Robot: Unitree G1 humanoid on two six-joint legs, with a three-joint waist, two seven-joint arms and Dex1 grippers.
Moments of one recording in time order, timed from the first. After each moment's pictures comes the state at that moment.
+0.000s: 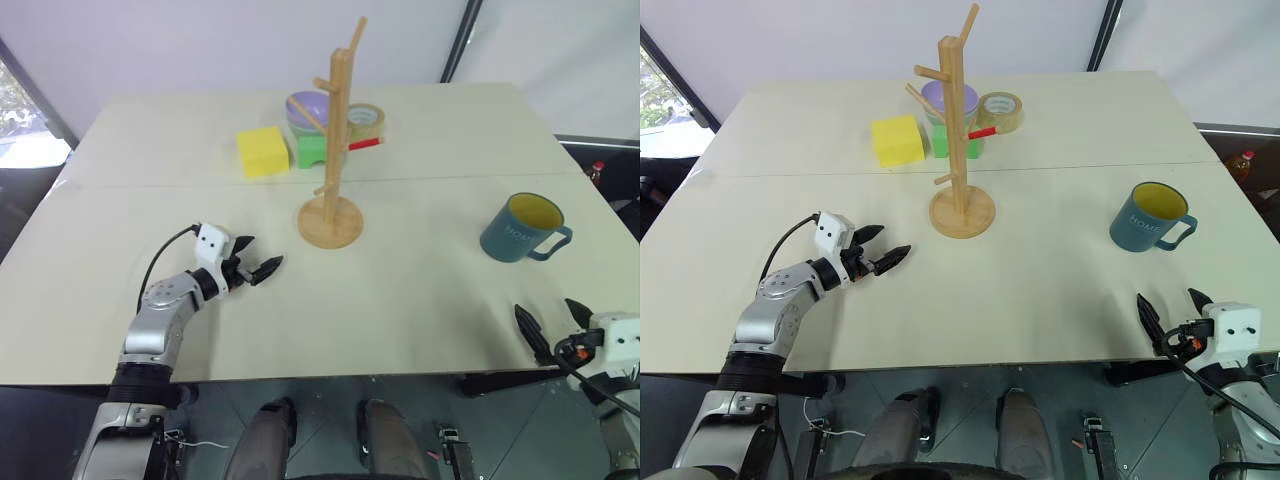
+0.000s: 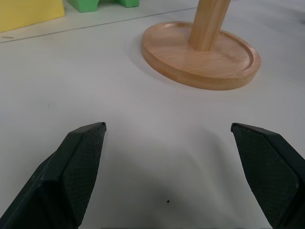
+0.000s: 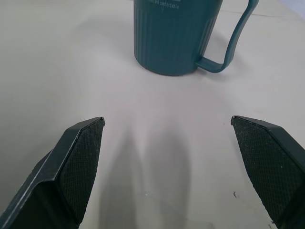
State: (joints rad) left arm -0.34 0.39 0.05 0.18 -0.30 0.26 -0.73; right arm 0.36 -0.45 -0.54 -0.15 0.41 0.06 0.53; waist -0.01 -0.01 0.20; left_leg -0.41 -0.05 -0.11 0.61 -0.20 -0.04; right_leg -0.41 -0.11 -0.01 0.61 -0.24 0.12
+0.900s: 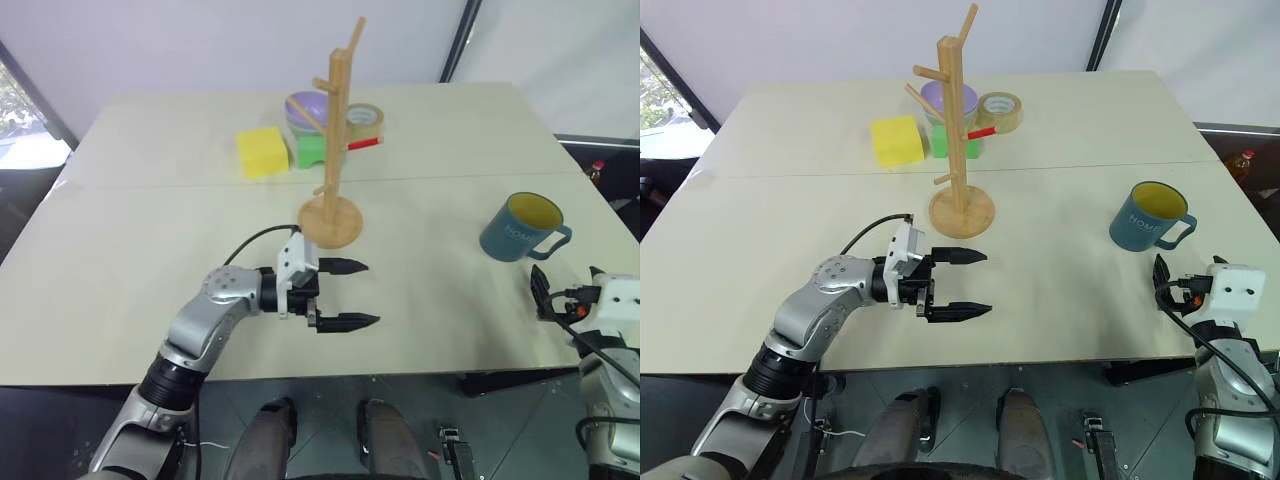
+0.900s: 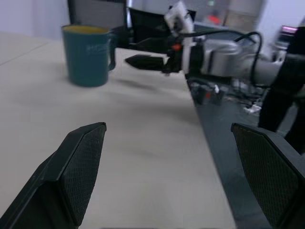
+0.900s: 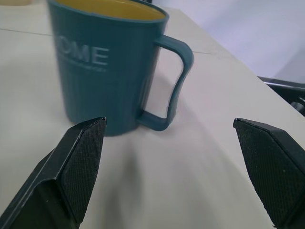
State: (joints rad) left arm -0.41 0.34 -0.28 -0.19 -0.44 0.39 -1.08; right arm 0.11 -0.44 -0.52 -0.06 0.28 0.08 0.24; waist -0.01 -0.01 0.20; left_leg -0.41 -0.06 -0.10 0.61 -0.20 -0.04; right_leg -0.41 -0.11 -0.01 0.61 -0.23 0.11
